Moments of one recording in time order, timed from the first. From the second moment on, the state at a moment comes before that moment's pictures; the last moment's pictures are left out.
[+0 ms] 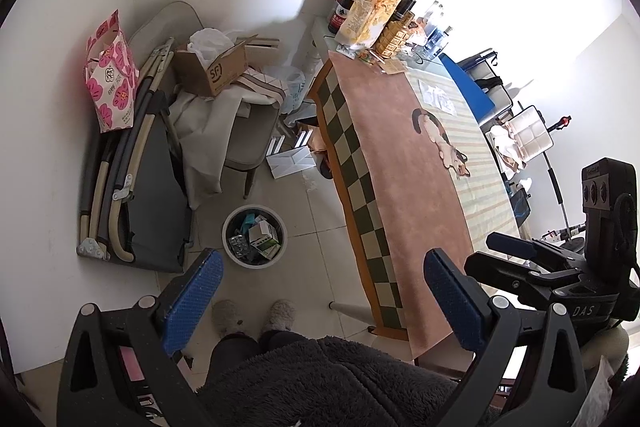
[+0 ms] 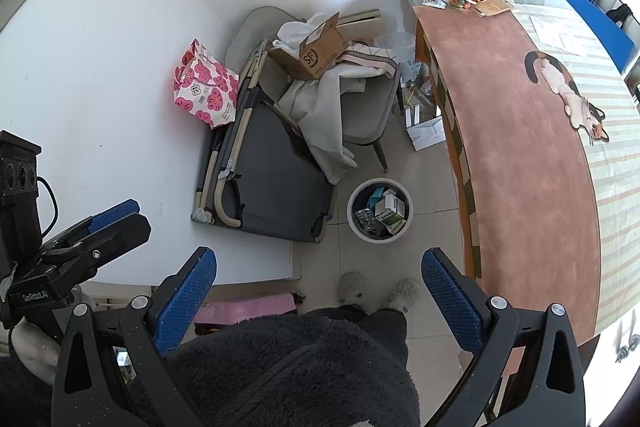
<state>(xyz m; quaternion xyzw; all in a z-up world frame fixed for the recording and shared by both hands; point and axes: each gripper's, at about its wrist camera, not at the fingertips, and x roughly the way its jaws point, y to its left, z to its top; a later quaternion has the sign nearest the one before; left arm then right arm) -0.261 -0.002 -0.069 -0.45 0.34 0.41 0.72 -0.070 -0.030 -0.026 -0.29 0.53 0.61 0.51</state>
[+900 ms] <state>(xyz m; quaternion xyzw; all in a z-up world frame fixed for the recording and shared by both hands) -0.255 -0.004 -0.071 -0.45 0.34 0.40 0.72 -0.074 -0.032 -0.022 -0.30 0.53 0.62 0.50</state>
